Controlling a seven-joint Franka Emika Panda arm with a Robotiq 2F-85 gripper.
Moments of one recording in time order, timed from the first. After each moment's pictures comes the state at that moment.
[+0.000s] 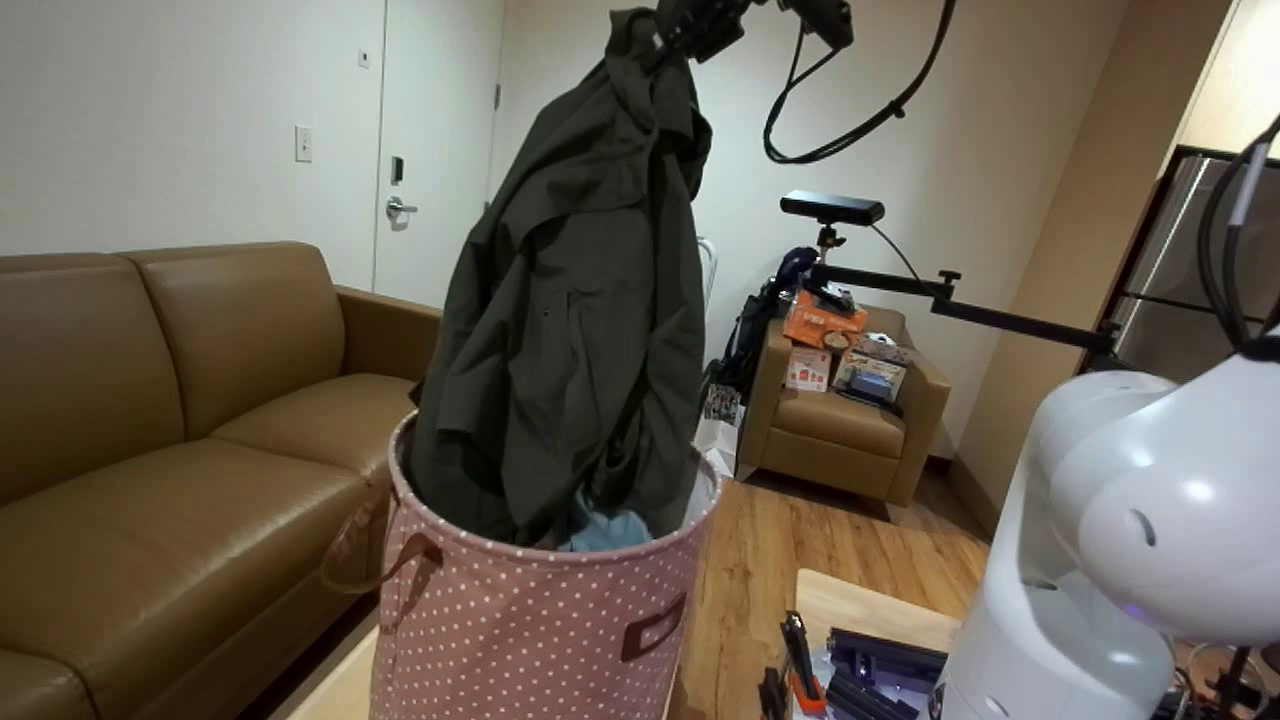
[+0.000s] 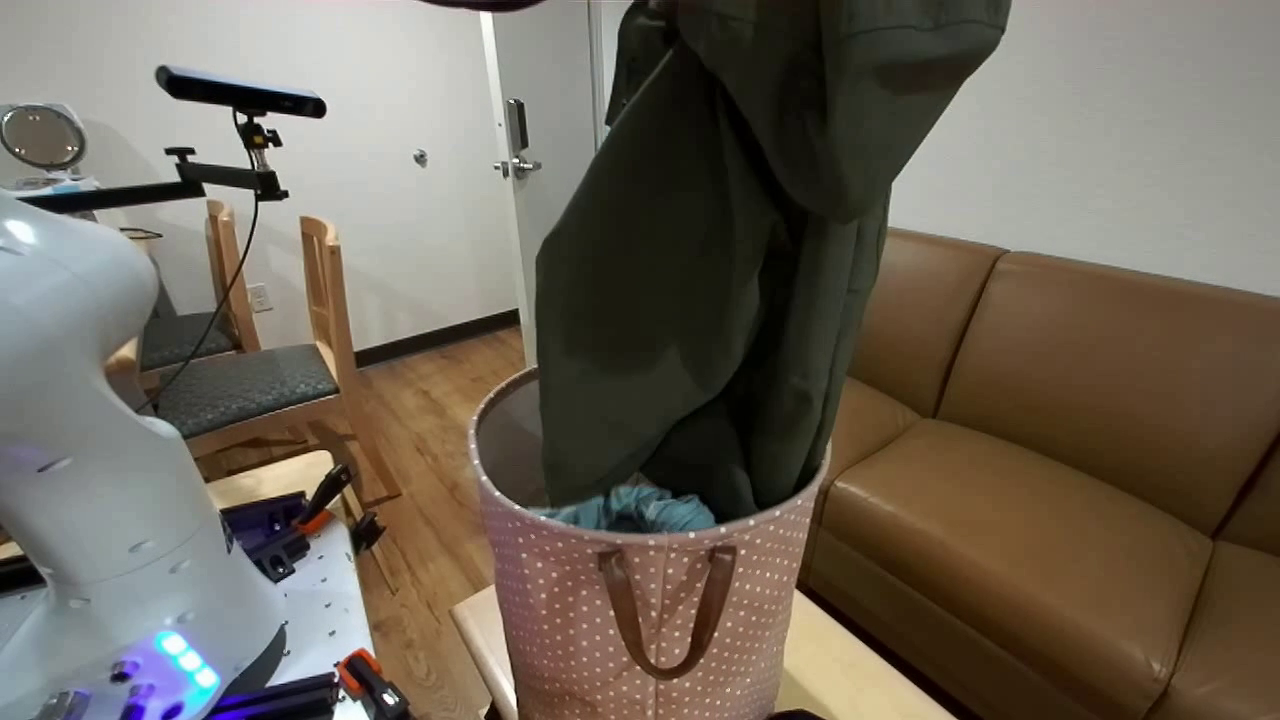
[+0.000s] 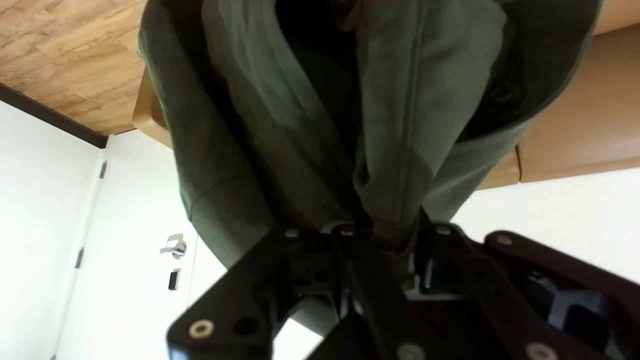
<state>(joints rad) -0.24 -0.70 -0.22 -2.25 -0.08 2.37 -0.07</state>
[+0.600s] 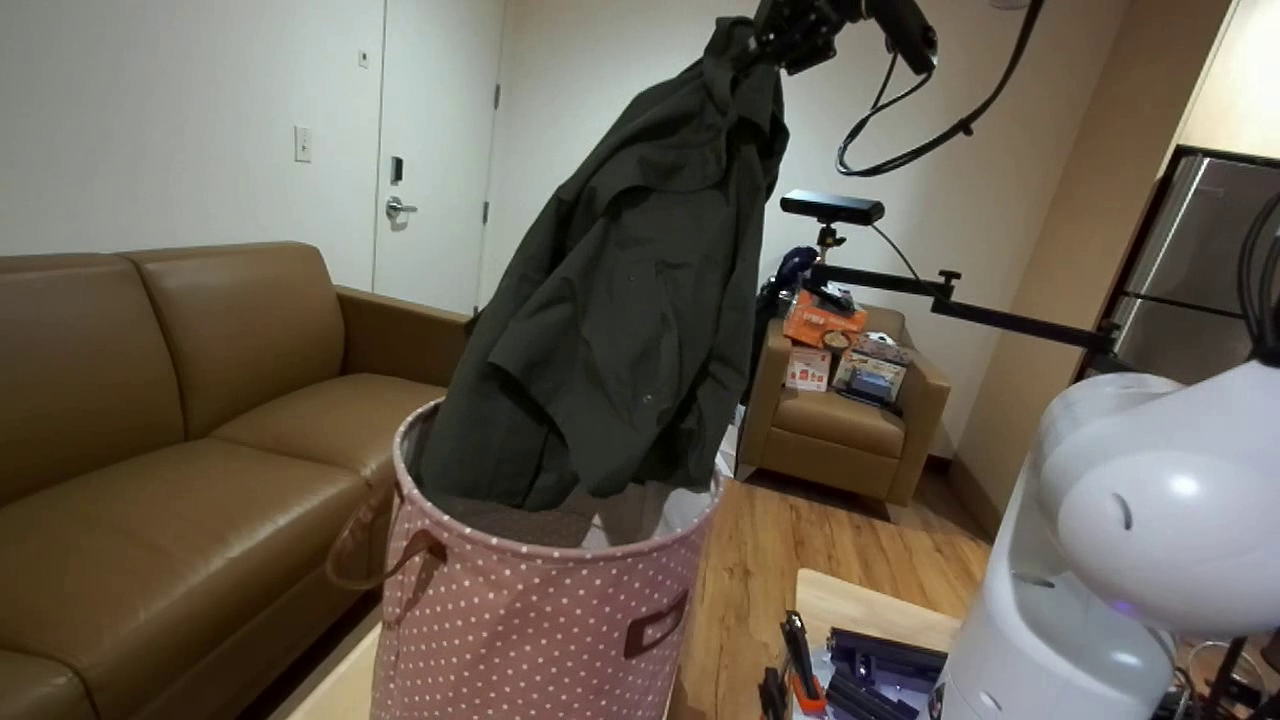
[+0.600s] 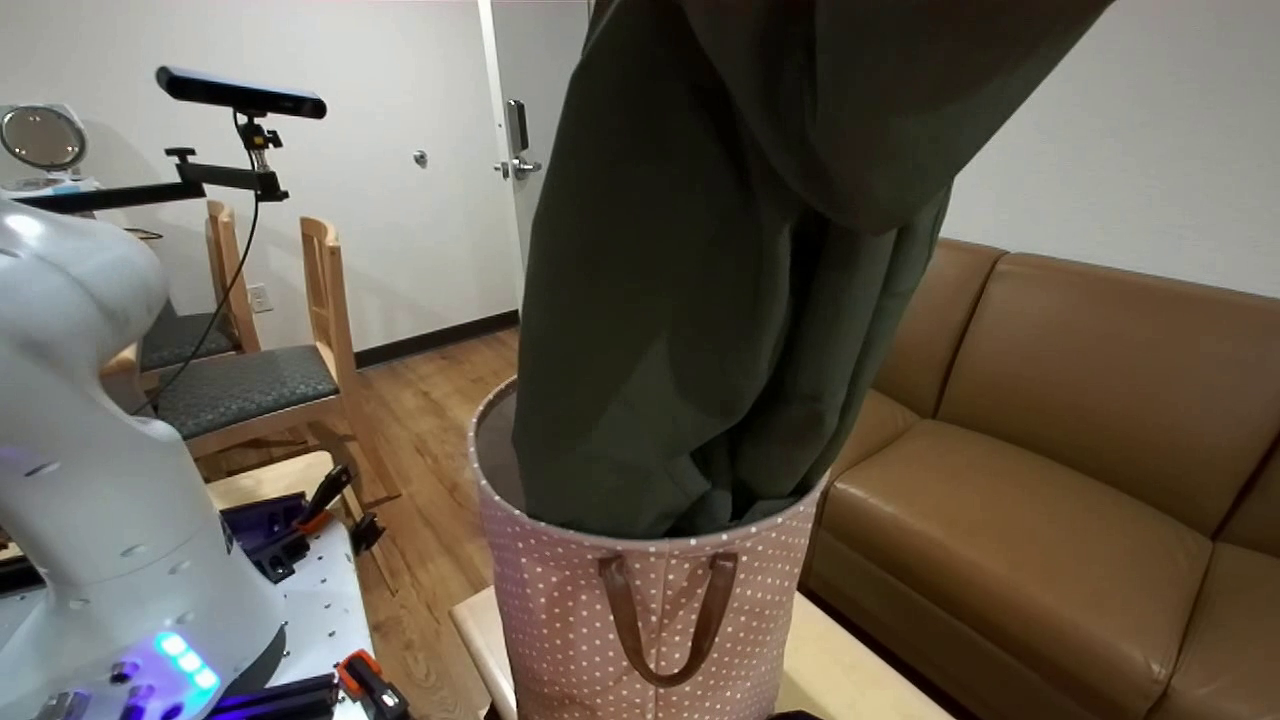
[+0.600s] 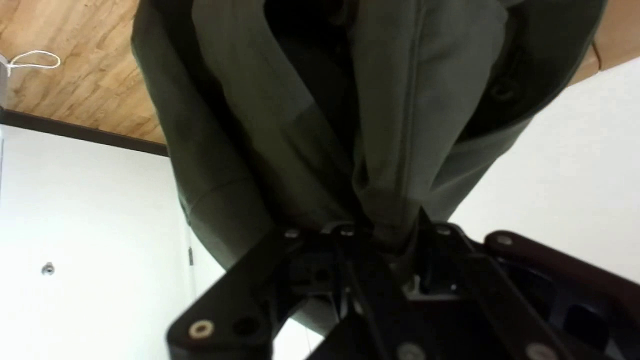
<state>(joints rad) -0.32 -0.81 -0.37 -2.27 -0.06 2.39 0.00</state>
